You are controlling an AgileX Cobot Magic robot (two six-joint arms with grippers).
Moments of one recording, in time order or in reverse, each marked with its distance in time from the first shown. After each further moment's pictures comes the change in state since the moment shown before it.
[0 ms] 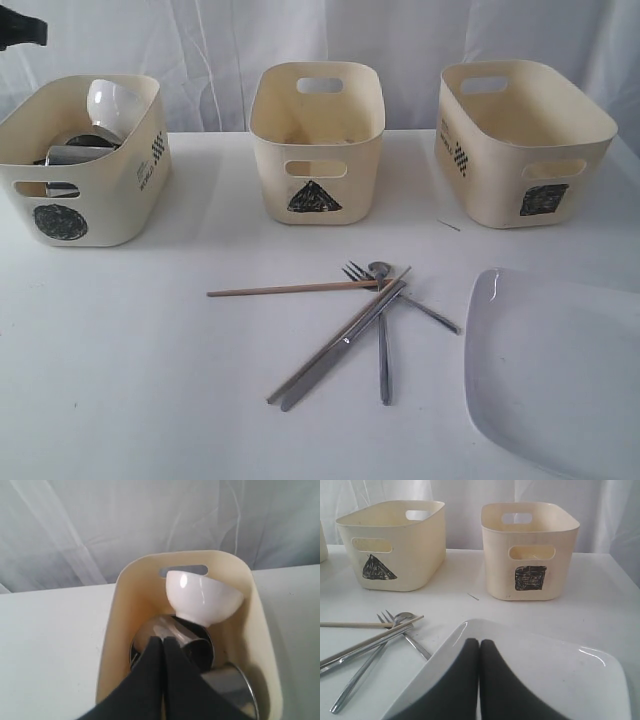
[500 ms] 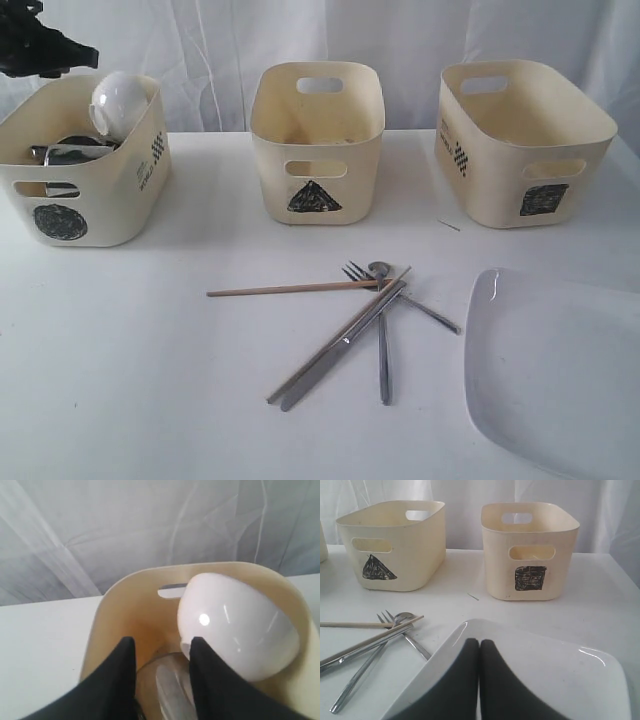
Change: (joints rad) left arm 0.000 0.431 -0.403 0.033 0.025 -0.003; right arm 0.000 0.000 0.000 0.000 0.000 0.000
